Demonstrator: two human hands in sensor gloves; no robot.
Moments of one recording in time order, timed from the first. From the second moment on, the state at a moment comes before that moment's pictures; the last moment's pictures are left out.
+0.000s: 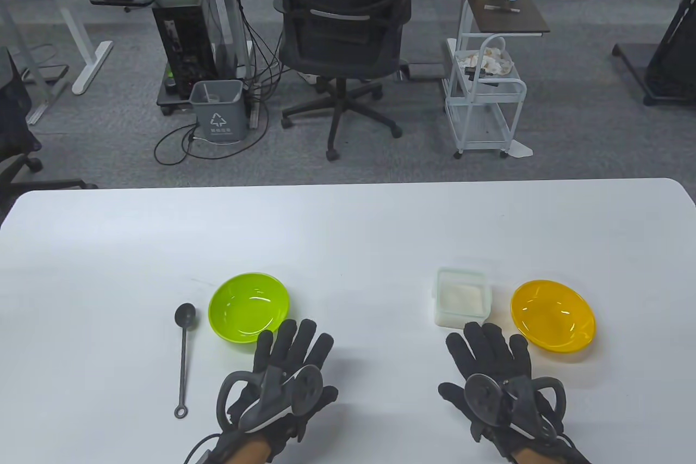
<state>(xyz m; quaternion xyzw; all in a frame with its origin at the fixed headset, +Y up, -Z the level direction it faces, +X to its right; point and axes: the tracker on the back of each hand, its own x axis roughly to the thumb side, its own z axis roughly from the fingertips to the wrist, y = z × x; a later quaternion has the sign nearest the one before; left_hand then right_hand) -0.141 -0.744 -0.309 -0.01 -0.12 -0.03 0.99 0.198 -0.726 -0.295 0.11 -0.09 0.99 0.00</state>
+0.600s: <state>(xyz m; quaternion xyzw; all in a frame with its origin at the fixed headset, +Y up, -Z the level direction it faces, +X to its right) -0.141 -0.744 -0.311 -0.02 -0.12 -0.03 0.99 0.207 -0.715 -0.328 0.08 -0.05 1.00 0.02</state>
